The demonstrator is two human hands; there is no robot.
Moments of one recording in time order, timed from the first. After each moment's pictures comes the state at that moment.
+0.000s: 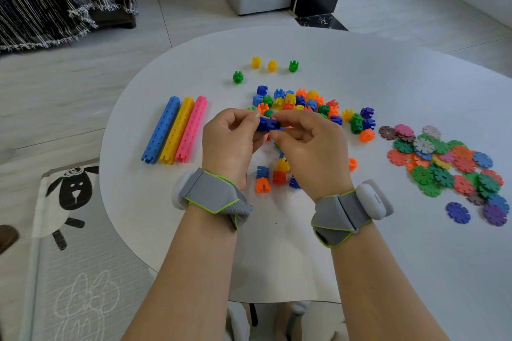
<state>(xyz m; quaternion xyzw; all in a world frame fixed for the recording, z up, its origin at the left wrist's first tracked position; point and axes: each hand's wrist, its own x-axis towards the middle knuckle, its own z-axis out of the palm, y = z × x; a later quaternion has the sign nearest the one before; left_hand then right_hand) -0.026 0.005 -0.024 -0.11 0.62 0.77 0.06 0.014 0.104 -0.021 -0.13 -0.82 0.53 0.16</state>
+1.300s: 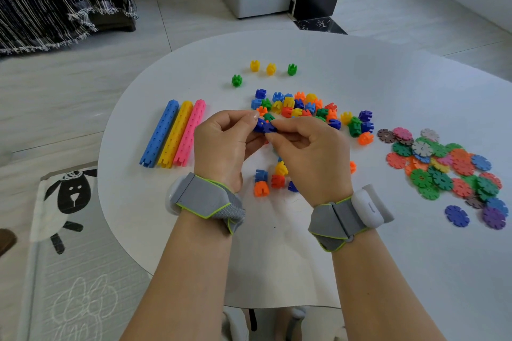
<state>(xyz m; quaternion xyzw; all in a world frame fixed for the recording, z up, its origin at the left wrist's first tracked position) -0.024 0.000 -0.016 -0.11 0.58 0.80 0.07 0.014 0.105 -0.027 -0.08 -0.86 0.44 0.24</state>
